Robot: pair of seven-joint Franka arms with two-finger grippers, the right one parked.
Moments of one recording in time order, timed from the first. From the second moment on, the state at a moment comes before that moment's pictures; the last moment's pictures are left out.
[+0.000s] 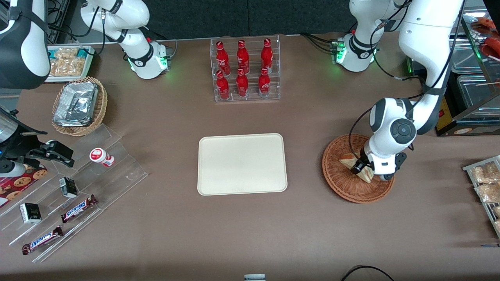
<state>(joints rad) -0.12 0.38 -0.05 -2.13 0.03 2.48 -1.01</state>
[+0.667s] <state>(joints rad) -0.13 0.33 -0.21 -1.76 0.04 2.06 -1.01</state>
